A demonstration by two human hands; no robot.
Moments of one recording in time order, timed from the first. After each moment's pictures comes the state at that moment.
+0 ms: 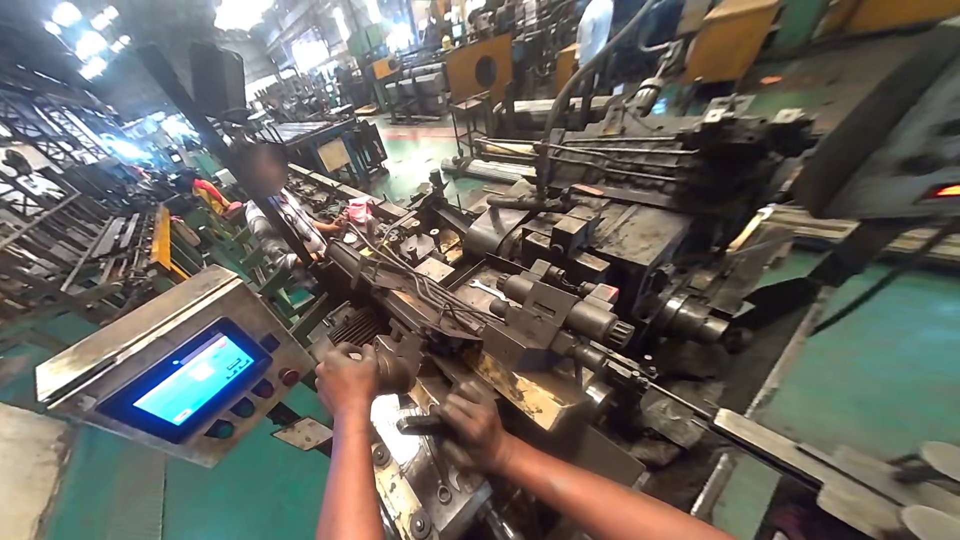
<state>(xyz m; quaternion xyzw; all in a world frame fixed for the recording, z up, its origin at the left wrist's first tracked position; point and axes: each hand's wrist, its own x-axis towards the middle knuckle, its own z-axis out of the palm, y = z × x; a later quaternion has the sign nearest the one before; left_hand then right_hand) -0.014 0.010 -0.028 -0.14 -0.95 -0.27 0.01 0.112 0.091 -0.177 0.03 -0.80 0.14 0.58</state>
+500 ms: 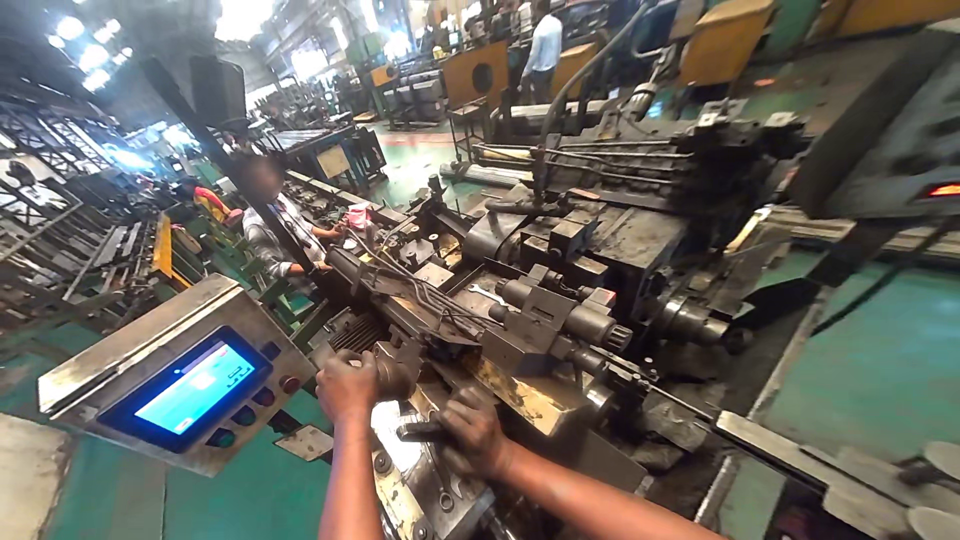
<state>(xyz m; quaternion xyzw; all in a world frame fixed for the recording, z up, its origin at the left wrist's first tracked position) -0.015 0.009 -0.029 -0.14 -0.95 -0.28 0.02 0.110 0.091 -0.180 0.03 -0.80 0.14 0.59</state>
